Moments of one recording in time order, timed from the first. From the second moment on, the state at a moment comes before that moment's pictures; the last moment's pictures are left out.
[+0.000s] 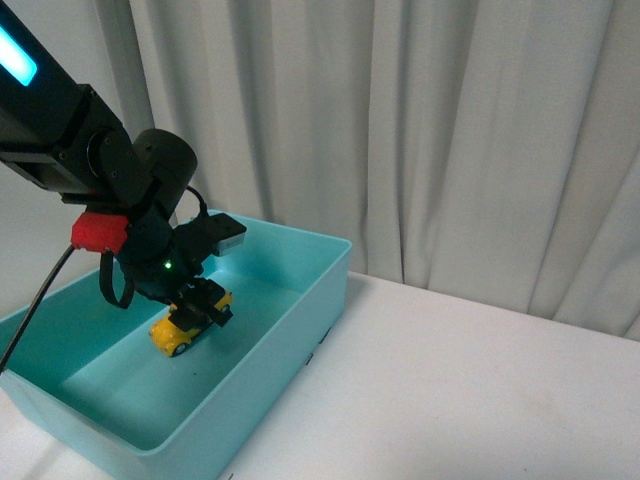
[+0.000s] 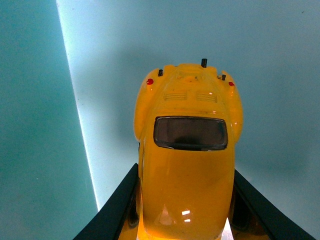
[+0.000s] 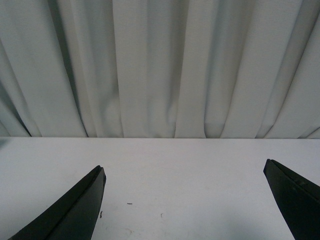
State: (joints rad) left arm 0.23 2.08 1.19 -0.22 -0.07 0.50; right arm 0.00 0.00 0.01 0.00 0.00 -0.01
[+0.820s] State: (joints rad) left arm 0.23 1.61 1.05 -0.11 0.12 0.45; right arm 0.00 0.00 0.01 0.00 0.00 -0.01
